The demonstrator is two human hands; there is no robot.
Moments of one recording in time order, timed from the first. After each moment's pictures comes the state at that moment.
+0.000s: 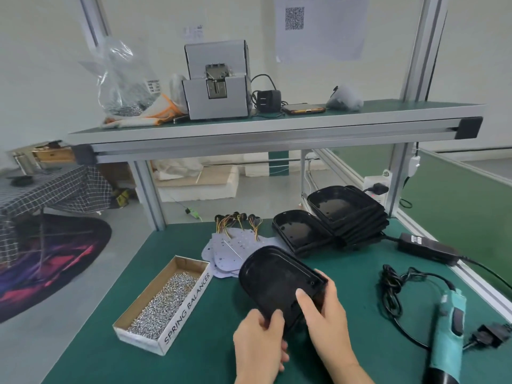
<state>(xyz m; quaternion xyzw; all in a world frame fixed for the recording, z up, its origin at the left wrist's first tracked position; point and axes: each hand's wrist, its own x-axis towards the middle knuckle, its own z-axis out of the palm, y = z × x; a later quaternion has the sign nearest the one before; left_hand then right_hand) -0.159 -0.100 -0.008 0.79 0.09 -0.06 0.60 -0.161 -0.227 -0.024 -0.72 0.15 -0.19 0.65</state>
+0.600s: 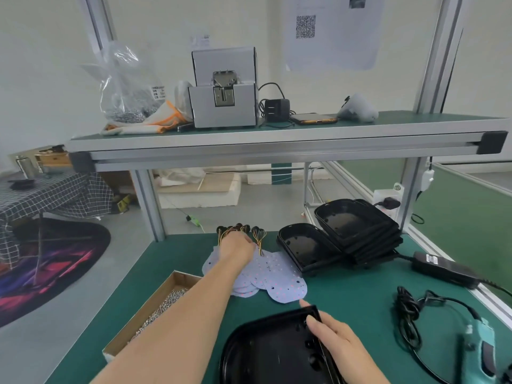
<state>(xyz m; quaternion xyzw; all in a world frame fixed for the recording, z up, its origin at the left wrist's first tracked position) 0.059 -0.093 0.054 0.94 0.01 -0.01 0.34 -0.160 -0.252 -0.001 -0.74 0.08 0.02 0.67</state>
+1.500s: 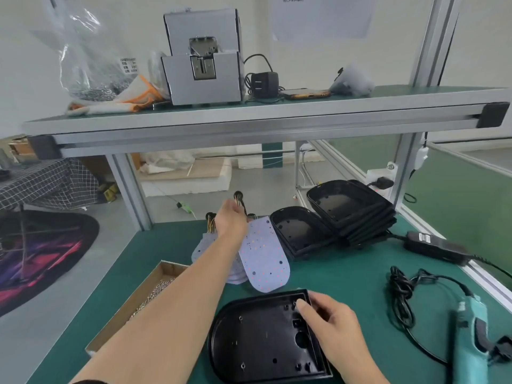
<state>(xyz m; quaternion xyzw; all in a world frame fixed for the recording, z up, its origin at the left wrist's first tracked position) 0.094 -0.114 0.043 0.83 0.04 0.09 0.56 -0.144 -0.249 -0.034 -0.77 0.11 -0.14 0.62</state>
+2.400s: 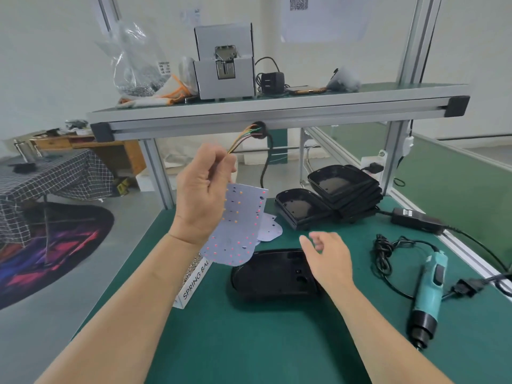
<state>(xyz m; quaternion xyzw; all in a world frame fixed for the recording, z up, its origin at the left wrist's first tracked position) -0.108 -0.020 0.162 0.69 -0.33 0.37 0.52 -0.141 -0.239 0.002 -0.85 0.16 -0.24 0.43</state>
